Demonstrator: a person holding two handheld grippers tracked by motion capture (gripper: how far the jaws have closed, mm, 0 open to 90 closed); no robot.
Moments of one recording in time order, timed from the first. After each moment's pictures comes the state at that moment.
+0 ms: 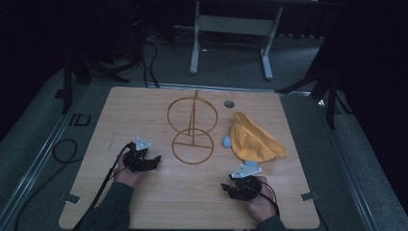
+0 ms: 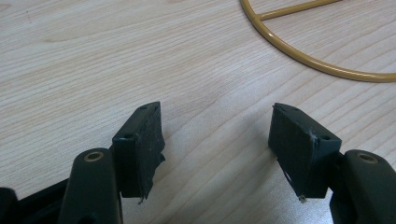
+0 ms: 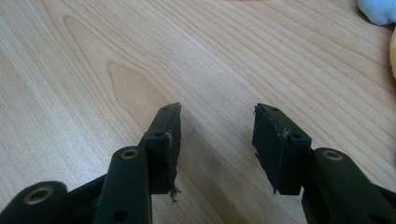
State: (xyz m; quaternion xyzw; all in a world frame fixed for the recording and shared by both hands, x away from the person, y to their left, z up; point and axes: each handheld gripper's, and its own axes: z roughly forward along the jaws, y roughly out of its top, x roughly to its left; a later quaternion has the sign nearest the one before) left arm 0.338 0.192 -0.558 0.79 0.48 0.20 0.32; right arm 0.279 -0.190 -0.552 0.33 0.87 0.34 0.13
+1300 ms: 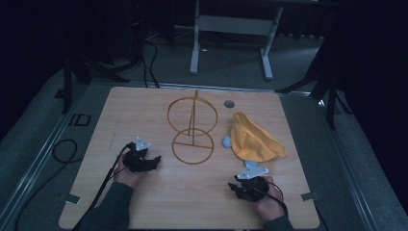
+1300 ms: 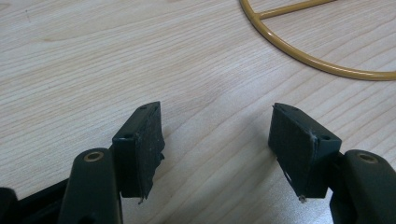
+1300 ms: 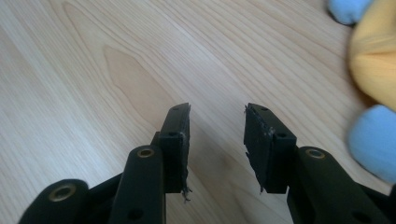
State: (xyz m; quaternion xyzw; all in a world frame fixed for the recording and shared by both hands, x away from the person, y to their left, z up) left arm 0.338 0.192 -0.558 0.79 0.48 0.20 0.32; right arm 0.273 -0.208 -0.538 0.31 0.88 0.32 0.15
